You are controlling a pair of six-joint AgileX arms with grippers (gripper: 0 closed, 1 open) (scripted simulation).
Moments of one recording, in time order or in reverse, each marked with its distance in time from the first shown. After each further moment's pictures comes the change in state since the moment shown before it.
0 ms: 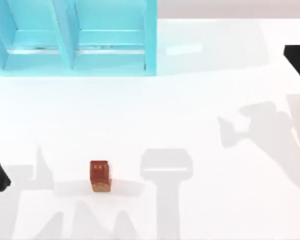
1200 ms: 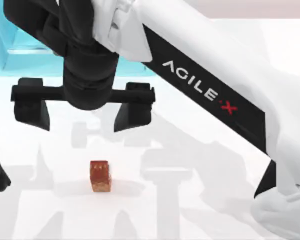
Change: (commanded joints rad) left arm 0.000 0.000 0.000 0.000 0.000 0.000; right arm 0.554 1.611 1.778 -1.035 0.084 0.610
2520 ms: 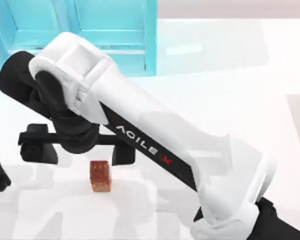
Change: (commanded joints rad) left arm 0.000 0.000 0.000 0.000 0.000 0.000; right arm 0.025 0.419 0.402 -0.177 0.106 0.133
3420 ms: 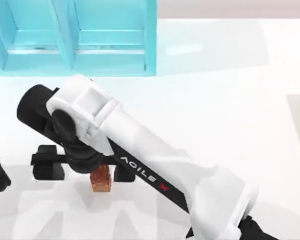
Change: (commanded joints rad) left arm 0.000 0.000 0.000 0.000 0.000 0.000; right arm -0.015 0.314 0.364 -0.051 0.005 -0.015
